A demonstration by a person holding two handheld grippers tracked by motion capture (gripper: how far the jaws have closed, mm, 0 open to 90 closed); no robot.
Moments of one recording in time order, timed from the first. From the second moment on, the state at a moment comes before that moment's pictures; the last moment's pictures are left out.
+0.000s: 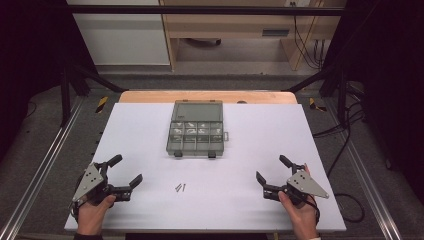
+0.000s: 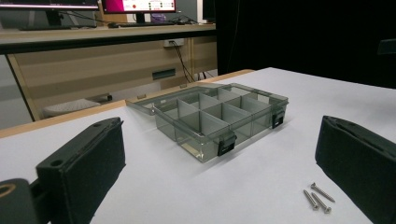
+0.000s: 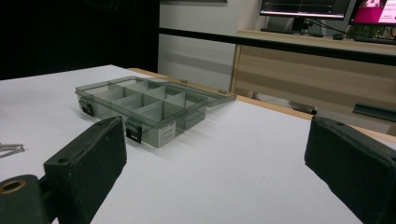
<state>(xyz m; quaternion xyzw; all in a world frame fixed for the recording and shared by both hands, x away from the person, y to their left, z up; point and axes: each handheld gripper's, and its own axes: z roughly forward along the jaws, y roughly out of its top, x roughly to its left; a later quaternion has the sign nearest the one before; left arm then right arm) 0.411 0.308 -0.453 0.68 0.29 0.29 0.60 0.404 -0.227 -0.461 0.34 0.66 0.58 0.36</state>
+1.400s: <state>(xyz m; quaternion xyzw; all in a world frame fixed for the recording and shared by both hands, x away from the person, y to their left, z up) 0.432 0.242 -0.405 0.81 0.27 0.22 0.47 0.398 -0.219 -0.460 0.32 0.66 0.56 0.37</state>
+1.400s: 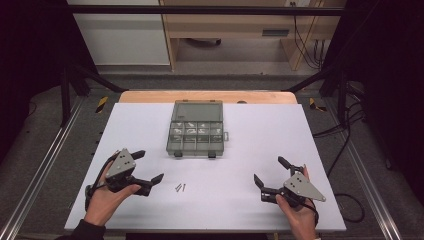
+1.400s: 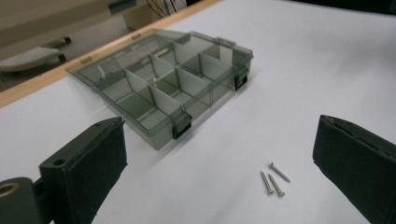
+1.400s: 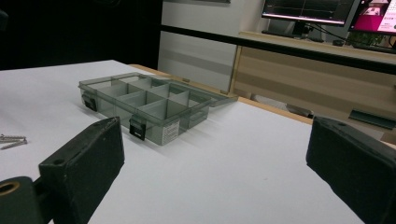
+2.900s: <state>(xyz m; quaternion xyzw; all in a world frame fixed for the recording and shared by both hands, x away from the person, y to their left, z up) 0.471 0.184 -0.408 0.93 0.22 0.10 0.27 0.398 -0.217 -0.458 0.33 0.66 0.57 0.36</state>
